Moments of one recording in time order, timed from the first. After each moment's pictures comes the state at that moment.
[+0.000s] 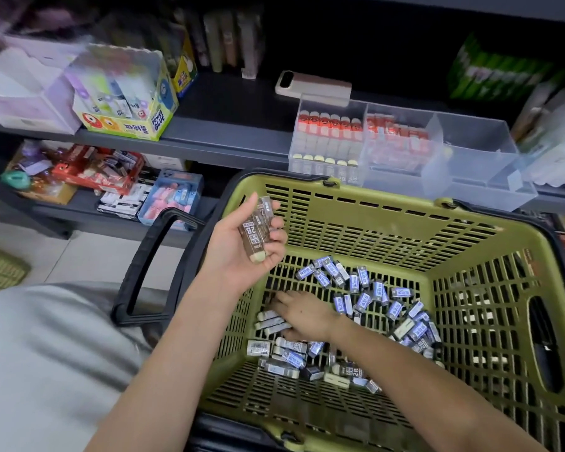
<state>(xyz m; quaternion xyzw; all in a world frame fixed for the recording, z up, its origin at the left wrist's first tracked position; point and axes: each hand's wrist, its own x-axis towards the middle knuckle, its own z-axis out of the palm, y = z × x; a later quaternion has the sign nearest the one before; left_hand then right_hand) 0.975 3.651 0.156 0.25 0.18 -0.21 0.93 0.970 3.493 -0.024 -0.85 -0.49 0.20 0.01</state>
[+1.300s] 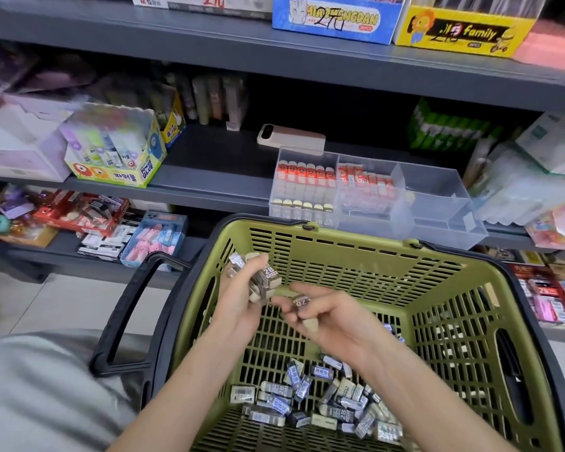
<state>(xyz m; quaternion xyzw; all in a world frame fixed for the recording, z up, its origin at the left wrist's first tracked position) 0.977 3.622 0.138 0.38 0.29 -0.05 0.88 0.965 3.480 0.181 -0.40 0.21 0.38 0.81</state>
